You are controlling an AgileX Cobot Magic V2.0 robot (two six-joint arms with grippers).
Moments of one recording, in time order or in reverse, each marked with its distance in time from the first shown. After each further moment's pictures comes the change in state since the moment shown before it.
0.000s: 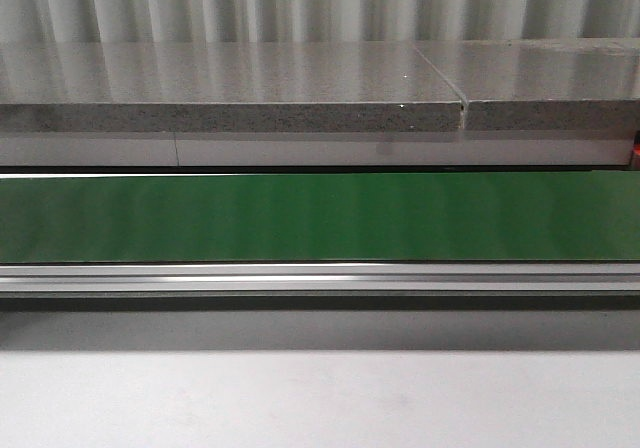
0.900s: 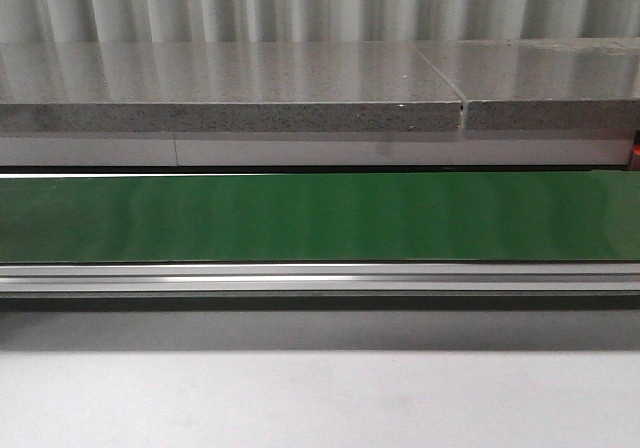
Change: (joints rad) left arm -0.097 -0.016 0.235 -0.181 -0.019 0.231; right arm 0.000 0.000 0.000 0.000 0.000 0.000
